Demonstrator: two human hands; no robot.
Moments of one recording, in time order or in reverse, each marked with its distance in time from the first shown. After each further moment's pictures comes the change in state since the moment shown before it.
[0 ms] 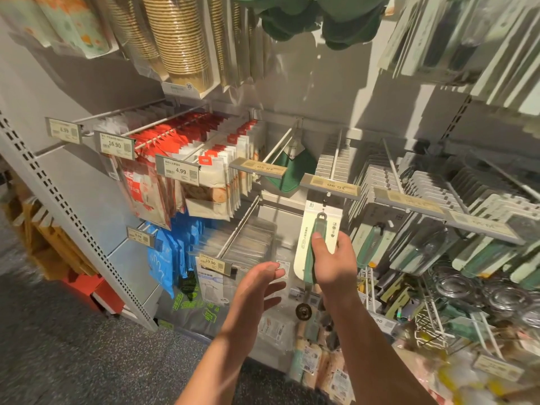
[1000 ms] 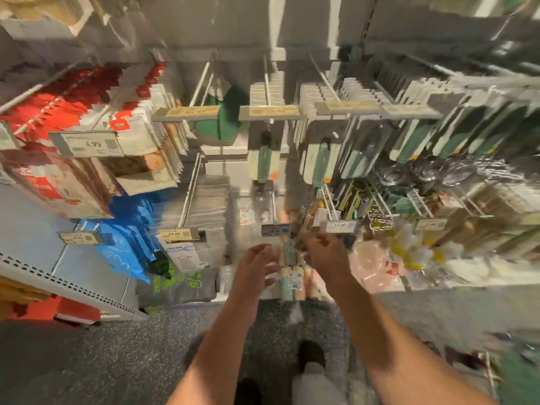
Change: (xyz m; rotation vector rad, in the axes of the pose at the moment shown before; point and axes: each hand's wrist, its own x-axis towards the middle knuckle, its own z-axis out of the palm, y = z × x) left_hand -0.018 -0.043 -0.004 0.271 -0.145 -0.257; right_hand -0.083 0.090 -0.050 -0.189 0.138 0.517
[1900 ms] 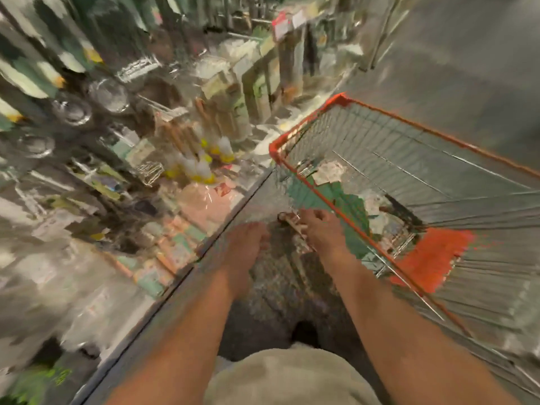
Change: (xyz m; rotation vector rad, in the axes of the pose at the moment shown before) left_hand -0.189 -0.218 0.385 0.680 -0.659 -0.144; right_hand -0.187 0.312 -0.403 0.531 0.706 0.341
